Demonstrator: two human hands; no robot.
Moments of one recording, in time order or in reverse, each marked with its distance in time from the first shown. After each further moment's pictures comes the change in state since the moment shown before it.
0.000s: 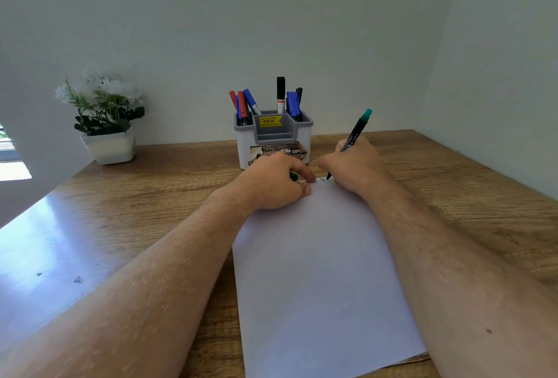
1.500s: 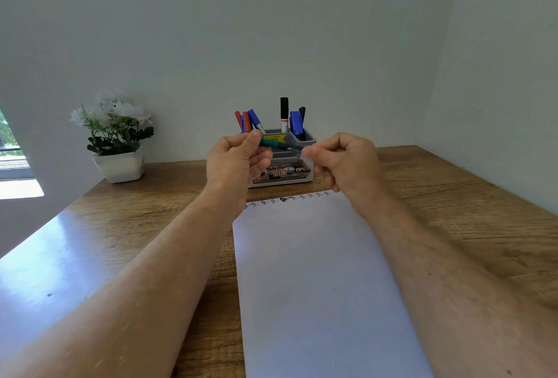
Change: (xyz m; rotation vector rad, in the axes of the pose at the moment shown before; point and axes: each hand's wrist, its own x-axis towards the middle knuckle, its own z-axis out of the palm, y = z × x) left_hand 0.008 -0.031 -0.026 -1.445 0.611 -0.144; right_hand -0.012 -0.022 -0.003 0.593 -0.085 -0.267
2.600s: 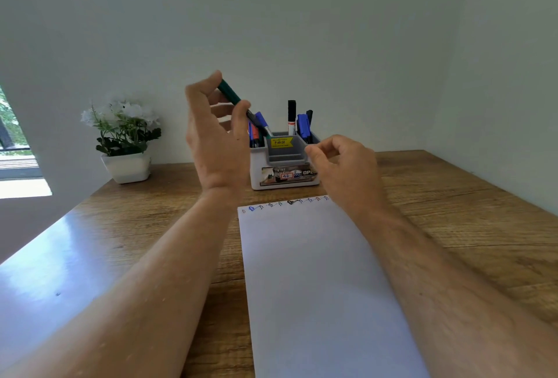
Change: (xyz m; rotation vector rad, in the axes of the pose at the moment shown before) left_hand 0.007 0.022 0.002 0.457 0.228 0.993; right_hand -0.002 0.004 0.019 -0.562 0.140 -0.282
